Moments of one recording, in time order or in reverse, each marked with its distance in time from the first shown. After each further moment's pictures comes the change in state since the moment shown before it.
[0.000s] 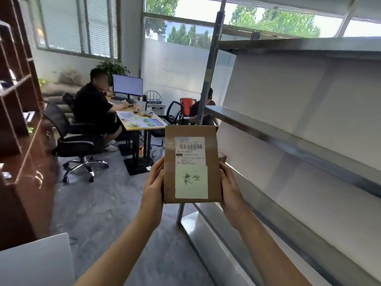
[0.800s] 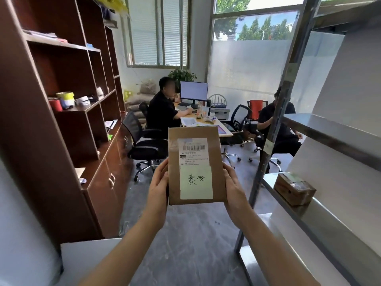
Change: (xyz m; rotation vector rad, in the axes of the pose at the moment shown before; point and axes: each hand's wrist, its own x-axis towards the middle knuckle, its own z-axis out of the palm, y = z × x) left_hand 0.173 0.010 -0.089 0.118 0.392 0.060; right_hand 0.235 0.068 0.129 0.194 -0.304 0.074
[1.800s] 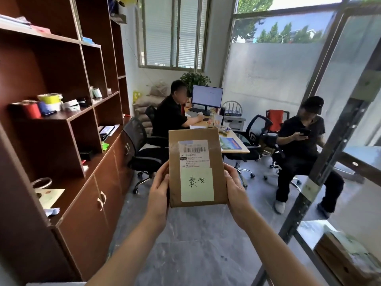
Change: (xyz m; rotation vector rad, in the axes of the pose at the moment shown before) left_hand 0.265 -0.049 0.019 -0.045 0.076 0.010; right_hand 0.285 0.036 0.013 -0.071 -0.104 0.030
